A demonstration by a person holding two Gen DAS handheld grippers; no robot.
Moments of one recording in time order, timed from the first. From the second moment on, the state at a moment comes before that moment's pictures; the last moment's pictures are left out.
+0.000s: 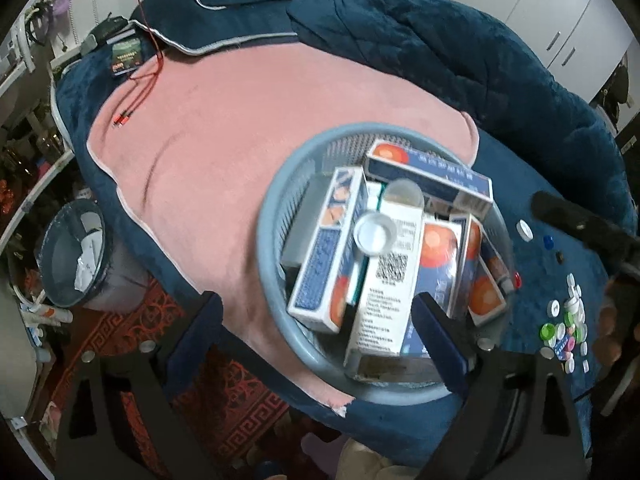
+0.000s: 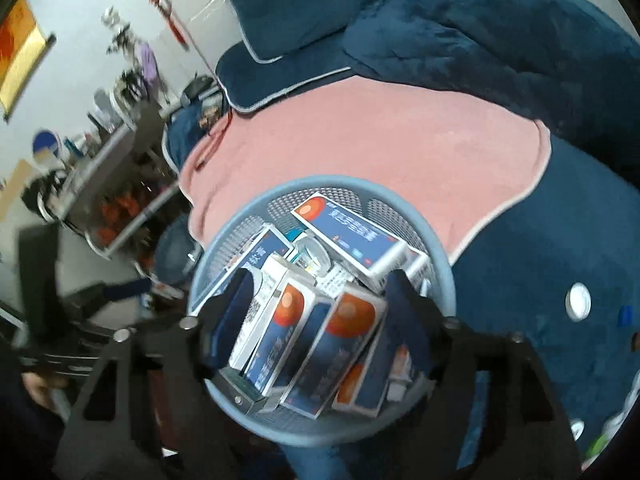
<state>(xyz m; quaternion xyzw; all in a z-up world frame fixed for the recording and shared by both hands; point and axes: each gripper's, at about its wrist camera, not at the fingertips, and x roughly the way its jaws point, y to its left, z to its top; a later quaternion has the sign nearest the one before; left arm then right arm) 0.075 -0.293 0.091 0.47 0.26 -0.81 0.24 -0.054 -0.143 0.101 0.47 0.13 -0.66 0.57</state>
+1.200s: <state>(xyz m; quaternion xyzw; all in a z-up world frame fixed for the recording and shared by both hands) 0.022 -0.185 0.113 0.49 0.12 -0.84 0.20 -0.090 -0.079 -0.023 0.51 0.25 -0.64 0.51</state>
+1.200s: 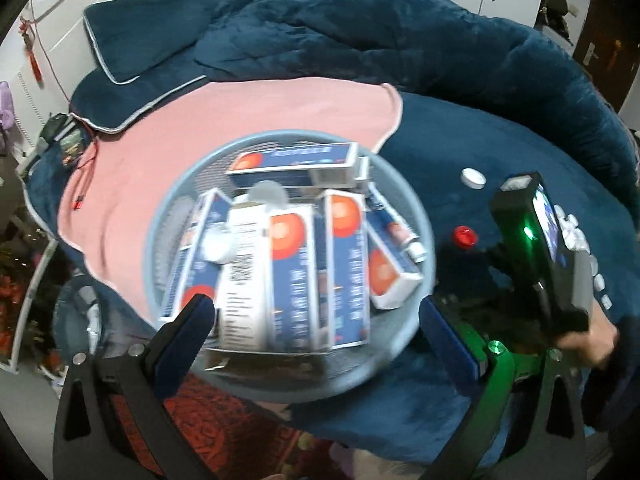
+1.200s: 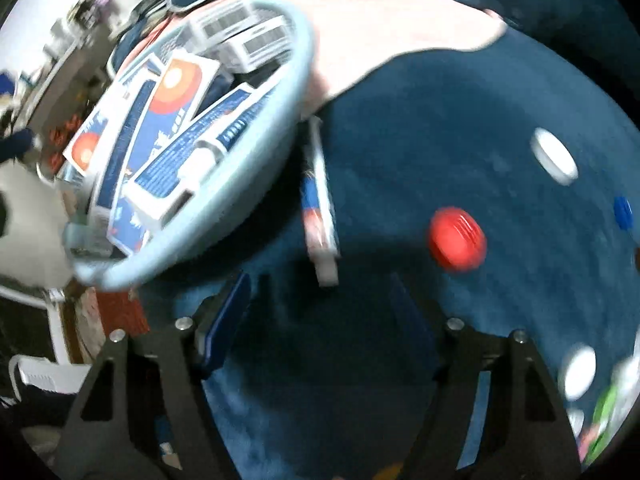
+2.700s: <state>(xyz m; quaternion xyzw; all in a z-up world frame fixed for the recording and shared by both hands) -0.159 -0.074 -0.008 0.53 0.16 -0.83 0.11 -0.224 0.066 0.010 0.56 0.09 -0.74 0.36</state>
